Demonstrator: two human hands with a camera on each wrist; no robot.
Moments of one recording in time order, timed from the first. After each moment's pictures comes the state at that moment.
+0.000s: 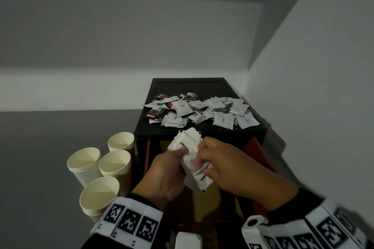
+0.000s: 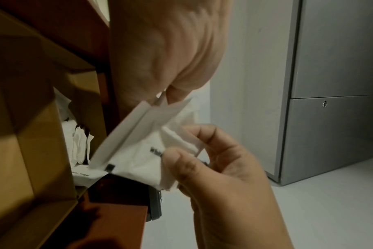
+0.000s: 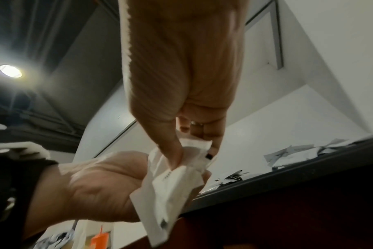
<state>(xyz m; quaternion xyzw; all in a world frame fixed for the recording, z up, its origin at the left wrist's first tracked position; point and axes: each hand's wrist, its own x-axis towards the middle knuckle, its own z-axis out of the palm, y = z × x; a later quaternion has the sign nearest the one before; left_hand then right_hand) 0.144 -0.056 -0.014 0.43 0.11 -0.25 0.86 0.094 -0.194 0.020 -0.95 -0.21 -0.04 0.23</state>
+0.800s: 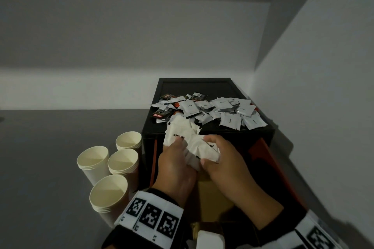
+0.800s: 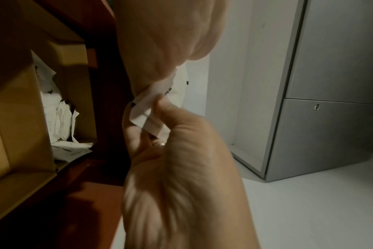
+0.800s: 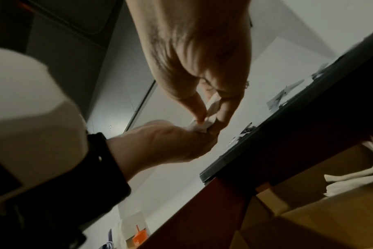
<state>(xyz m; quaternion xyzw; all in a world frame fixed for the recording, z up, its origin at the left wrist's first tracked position) 0.140 -0.075 0.004 0.34 0.19 -0.09 0.92 0.100 -0.165 -0.008 -0.89 0.02 -0.12 0.44</state>
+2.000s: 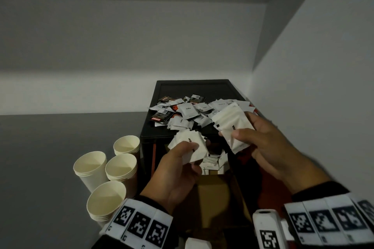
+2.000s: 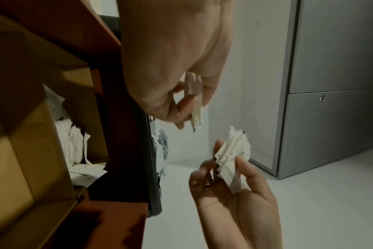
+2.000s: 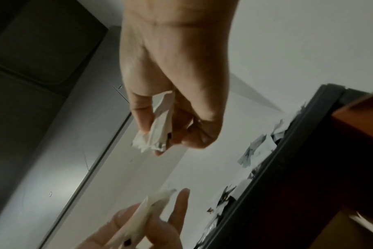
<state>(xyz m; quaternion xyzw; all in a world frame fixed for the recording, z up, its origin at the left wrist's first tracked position) 0.141 -0.055 -0.001 0.39 0.05 -0.24 0.89 0.110 -0.223 0.037 -0.69 -0.02 -0.06 0.72</state>
